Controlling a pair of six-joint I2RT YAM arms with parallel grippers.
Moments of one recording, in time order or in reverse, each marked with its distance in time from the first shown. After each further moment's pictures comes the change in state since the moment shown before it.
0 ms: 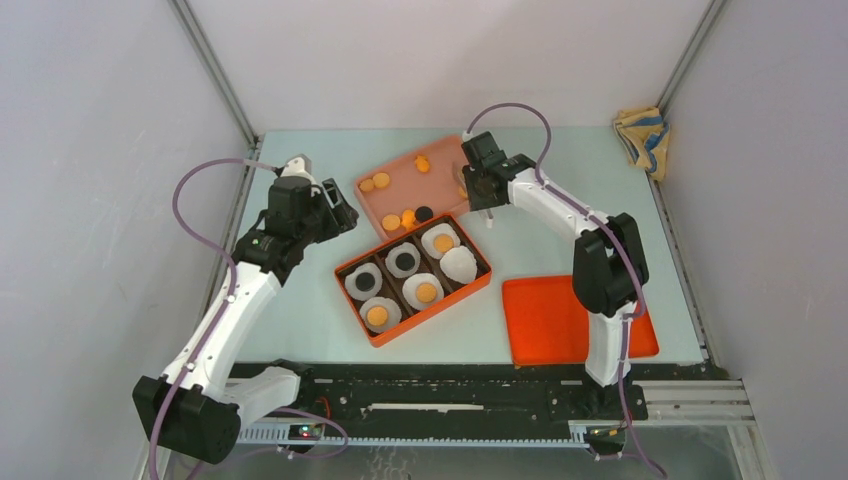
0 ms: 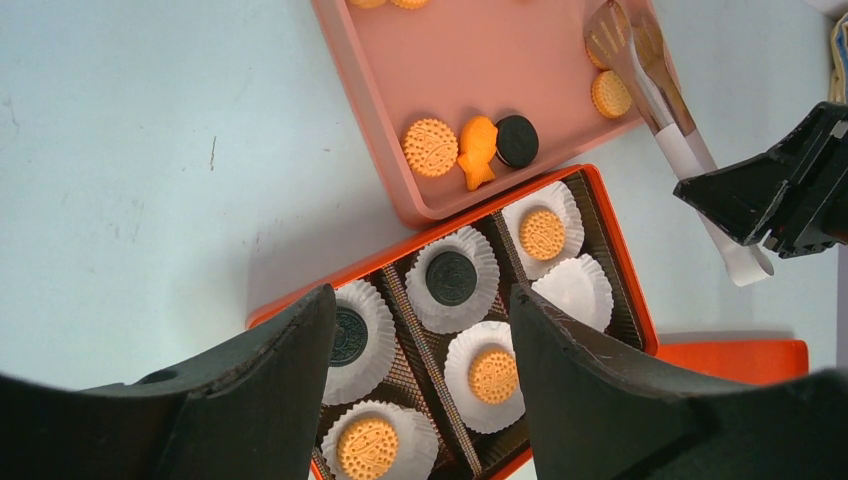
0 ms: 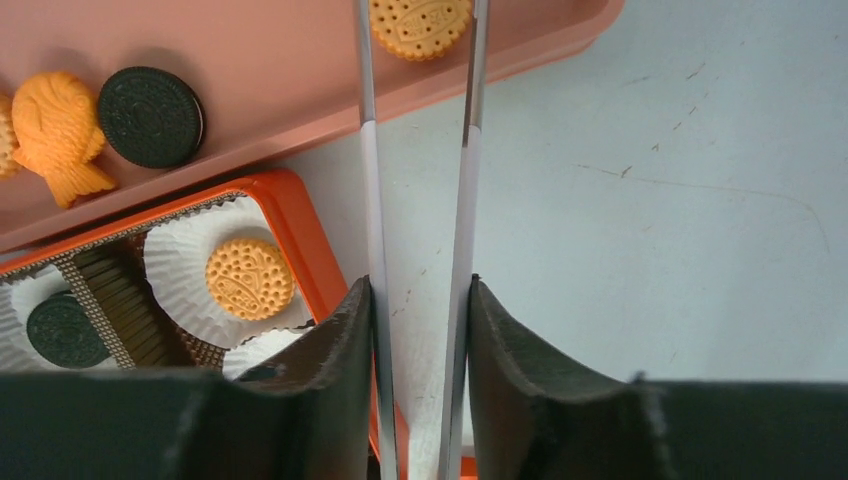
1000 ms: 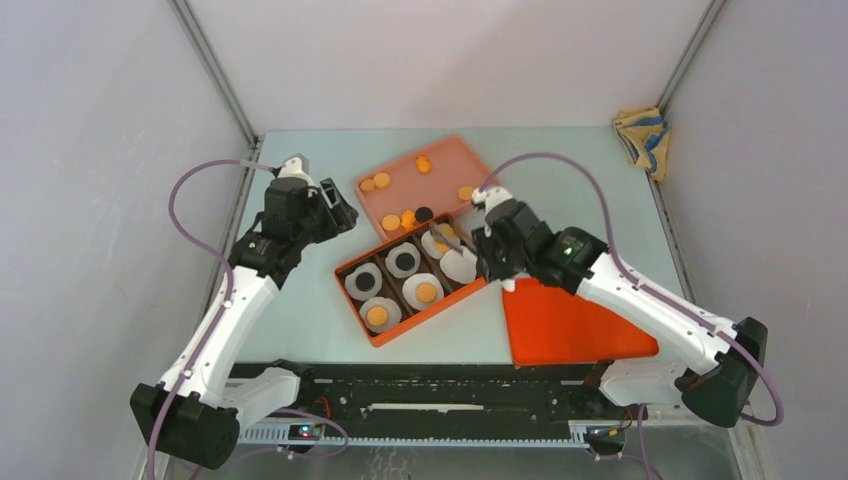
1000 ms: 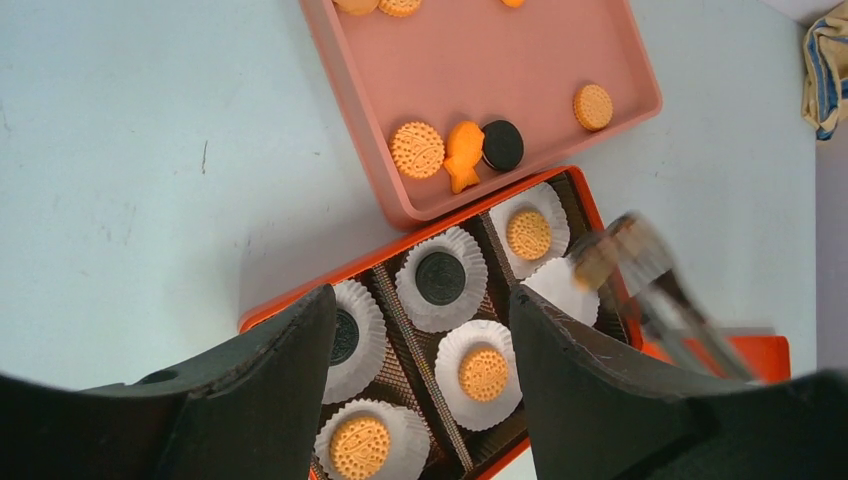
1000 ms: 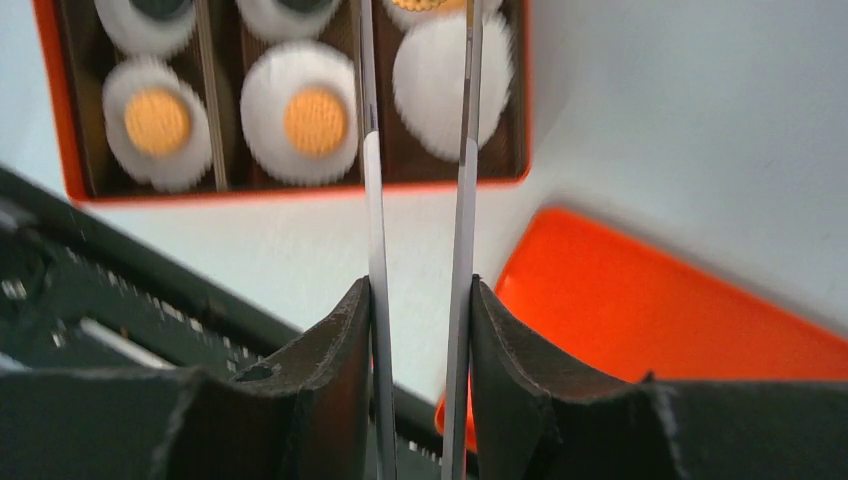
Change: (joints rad) left arm 0.000 -0.025 0.000 0.000 0.011 -0.009; right arm 0.280 -0.735 -0.457 -0.092 -0.030 0.064
